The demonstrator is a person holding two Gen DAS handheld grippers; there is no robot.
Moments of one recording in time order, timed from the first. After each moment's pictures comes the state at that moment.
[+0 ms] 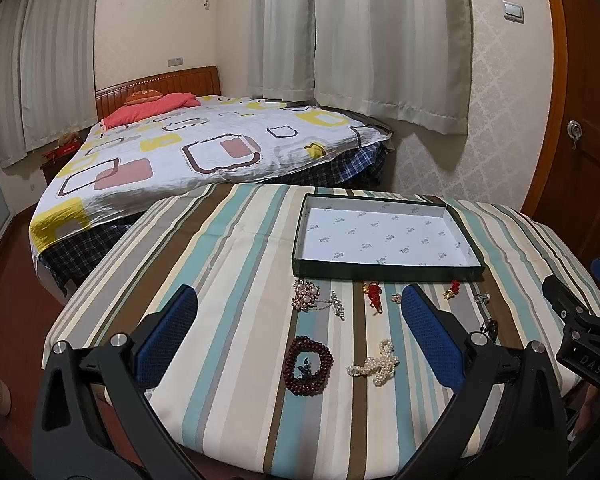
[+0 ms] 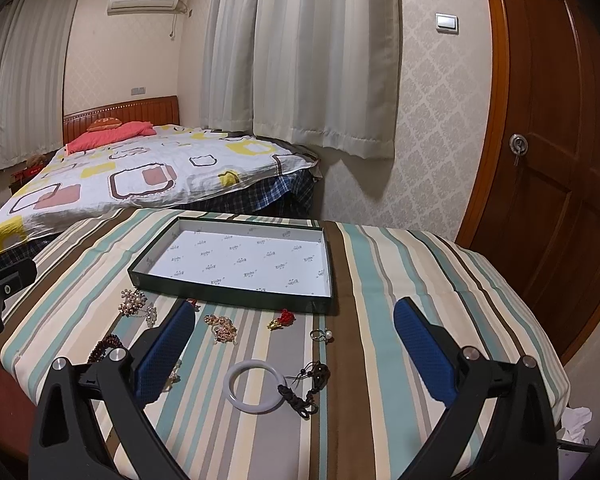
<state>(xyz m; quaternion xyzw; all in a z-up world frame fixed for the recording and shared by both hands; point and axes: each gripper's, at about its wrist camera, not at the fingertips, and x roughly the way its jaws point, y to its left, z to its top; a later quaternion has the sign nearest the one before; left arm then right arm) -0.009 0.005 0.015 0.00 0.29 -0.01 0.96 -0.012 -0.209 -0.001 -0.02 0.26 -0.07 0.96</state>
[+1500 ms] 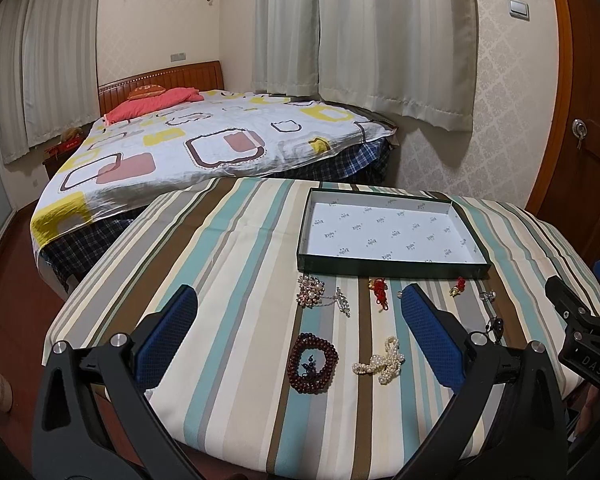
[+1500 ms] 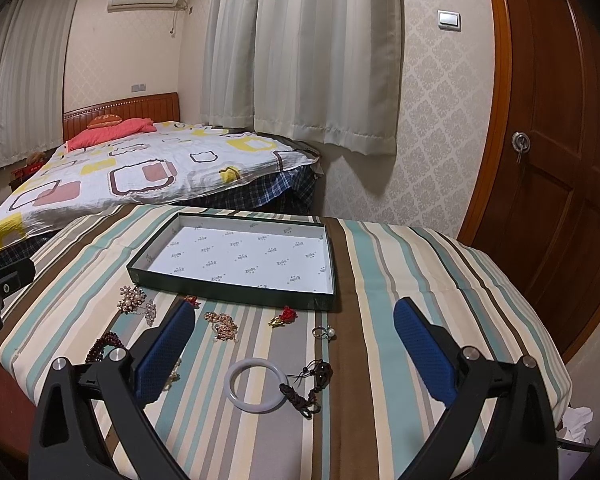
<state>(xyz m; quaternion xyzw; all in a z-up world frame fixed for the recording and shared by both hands) -0.007 0.011 0.011 0.00 0.29 -0.01 0.96 -0.010 -0.207 -0.007 -0.02 0.27 -0.07 0.96</state>
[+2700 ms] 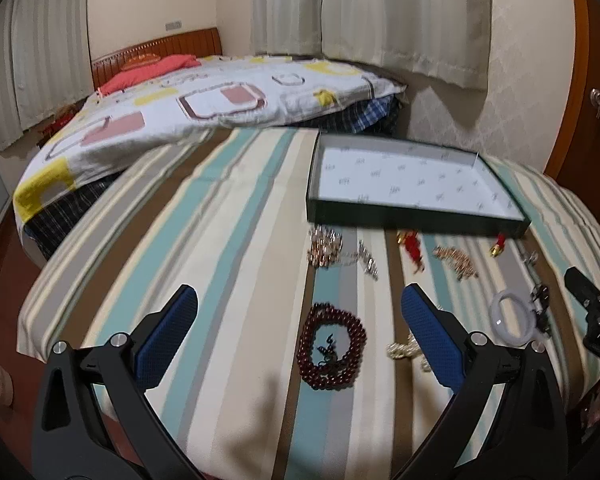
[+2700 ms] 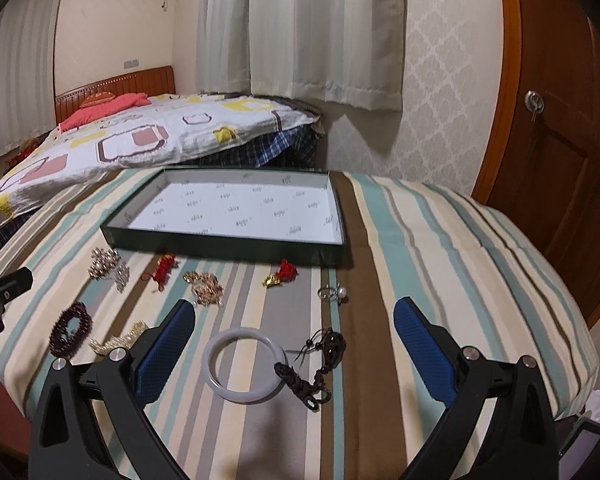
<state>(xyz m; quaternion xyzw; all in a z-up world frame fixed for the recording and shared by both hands) 0.037 0.016 -0.071 0.01 0.36 0.00 0.93 0.021 -0.221 -0.082 0.00 0.33 -0.07 0.94</state>
